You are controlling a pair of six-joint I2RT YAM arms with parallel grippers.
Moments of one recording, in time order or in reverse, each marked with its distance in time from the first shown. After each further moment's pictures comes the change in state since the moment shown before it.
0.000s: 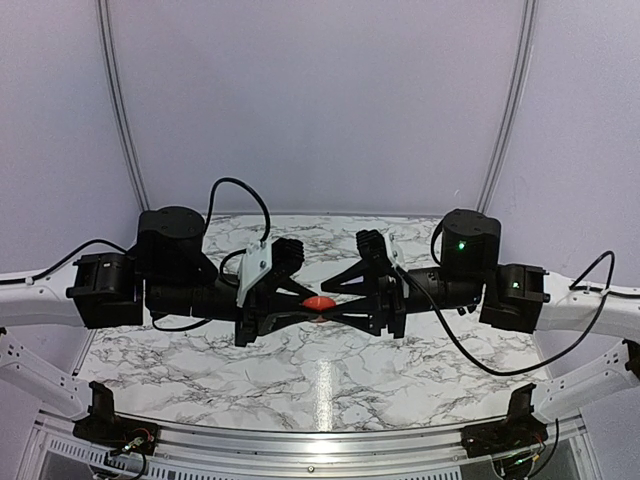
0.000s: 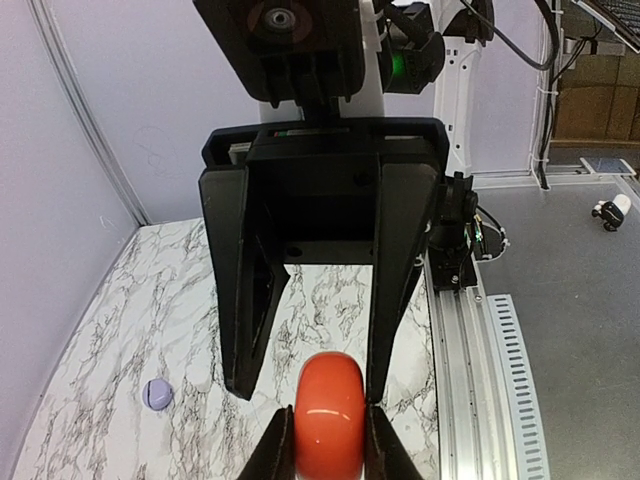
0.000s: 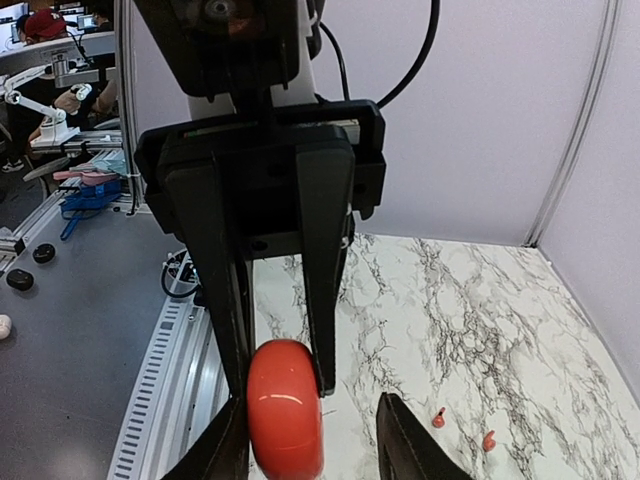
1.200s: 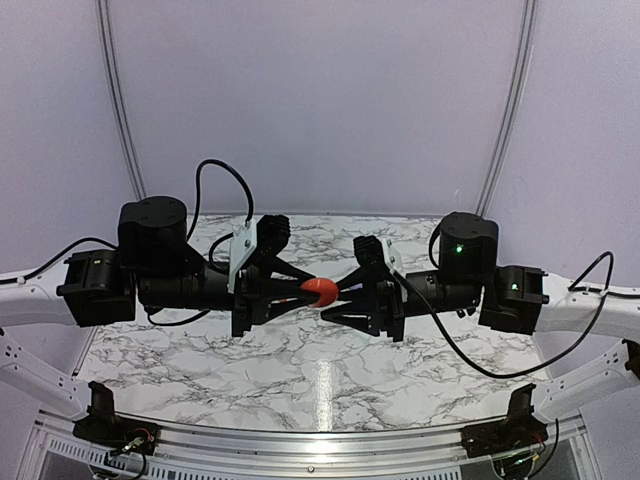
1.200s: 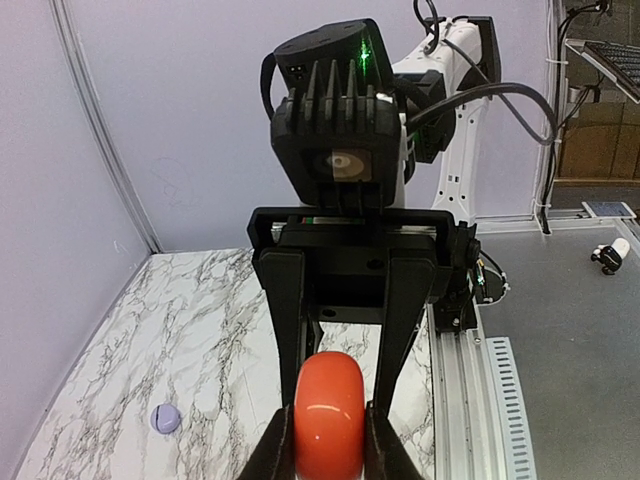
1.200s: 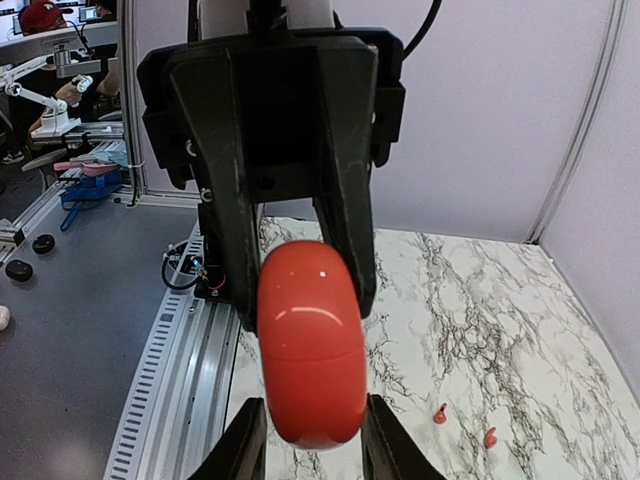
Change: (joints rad) left arm 0.000 -0.030 0.013 0.060 -0.010 -0.050; right arm 0.016 0.002 -0.005 -0.011 -0.003 -0.023
